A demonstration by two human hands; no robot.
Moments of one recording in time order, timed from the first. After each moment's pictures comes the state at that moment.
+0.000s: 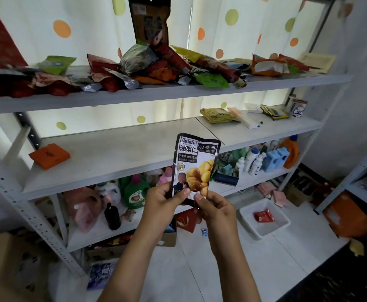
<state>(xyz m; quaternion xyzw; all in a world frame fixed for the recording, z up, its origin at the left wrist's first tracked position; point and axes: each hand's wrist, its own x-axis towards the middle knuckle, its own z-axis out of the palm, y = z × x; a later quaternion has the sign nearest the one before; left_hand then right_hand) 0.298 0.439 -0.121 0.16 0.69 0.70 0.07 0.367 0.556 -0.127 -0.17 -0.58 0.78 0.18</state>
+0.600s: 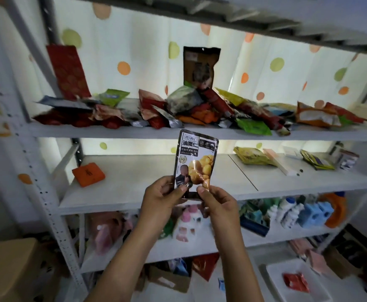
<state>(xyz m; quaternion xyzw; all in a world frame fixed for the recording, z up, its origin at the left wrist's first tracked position) 0.210 0.395 -0.051 0.09 0.63 0.77 -0.02 0.245 0.532 -0.055 -0.08 -0.64 0.74 0.18</state>
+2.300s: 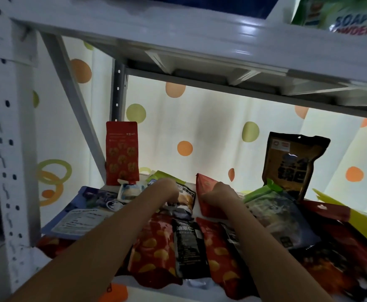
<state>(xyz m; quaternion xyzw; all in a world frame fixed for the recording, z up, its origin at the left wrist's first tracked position) -0.214 0.248 0.129 -0.08 0.98 0.15 0.07 -0.279 0.407 0.102 -0.01 -0.98 0.18 0.03</state>
